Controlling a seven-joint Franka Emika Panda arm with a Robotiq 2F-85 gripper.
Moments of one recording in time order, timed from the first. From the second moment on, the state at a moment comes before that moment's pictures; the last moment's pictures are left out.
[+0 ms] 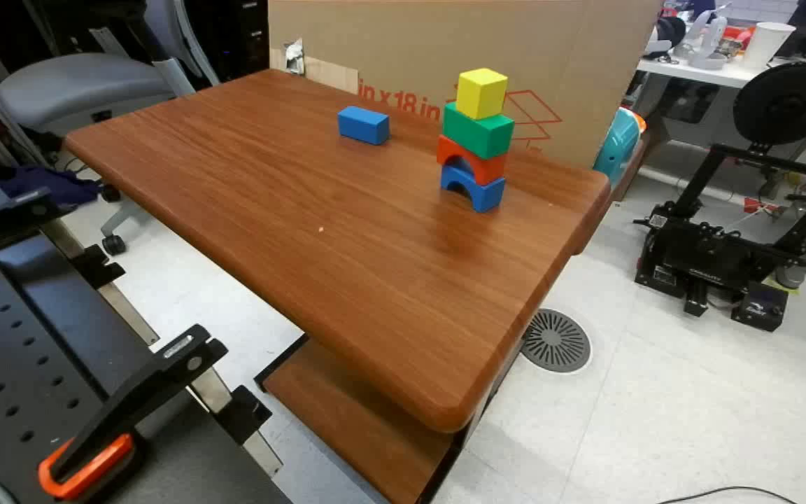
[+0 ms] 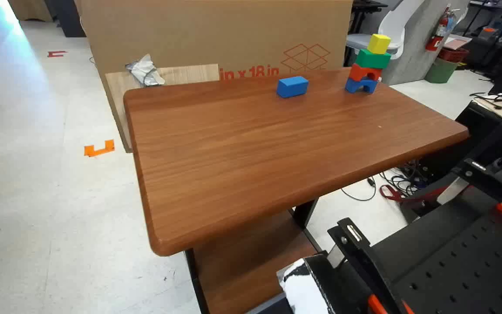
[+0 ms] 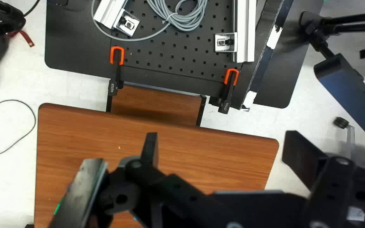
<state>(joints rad) 0.05 -0.83 -0.06 -2.55 0.01 1.67 -0.23</state>
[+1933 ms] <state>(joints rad) 0.06 -0.22 0.04 -2.32 0.07 2.08 -0.01</state>
